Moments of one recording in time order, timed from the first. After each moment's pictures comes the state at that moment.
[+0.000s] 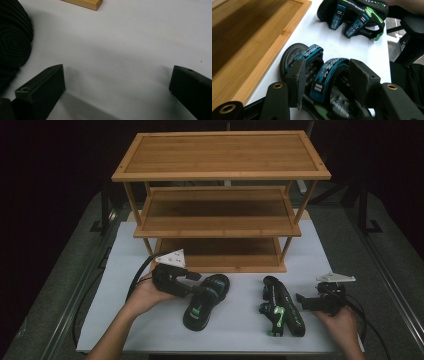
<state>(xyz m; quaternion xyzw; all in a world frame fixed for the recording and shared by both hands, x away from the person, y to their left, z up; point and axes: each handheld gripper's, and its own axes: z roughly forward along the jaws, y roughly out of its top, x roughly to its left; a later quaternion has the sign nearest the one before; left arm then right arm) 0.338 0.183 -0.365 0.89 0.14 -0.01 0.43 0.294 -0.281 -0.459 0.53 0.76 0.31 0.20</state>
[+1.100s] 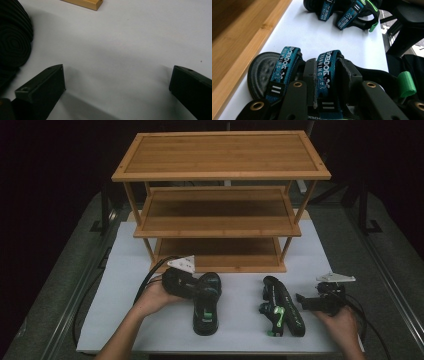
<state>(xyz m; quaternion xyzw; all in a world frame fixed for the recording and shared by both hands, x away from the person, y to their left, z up) 0.341 0.172 -0.385 0.90 0.12 -0.04 0.42 0.294 -0.281 -0.459 0.53 0.76 0.31 0.20</state>
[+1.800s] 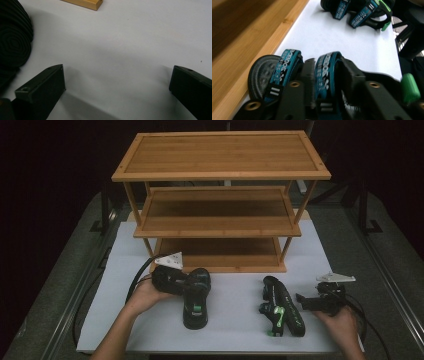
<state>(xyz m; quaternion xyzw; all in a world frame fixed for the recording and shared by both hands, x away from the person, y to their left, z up) 0.349 0.201 -0.390 0.89 0.15 -0.02 0.44 0.294 -0.281 -0.459 0.53 0.76 0.31 0.20</state>
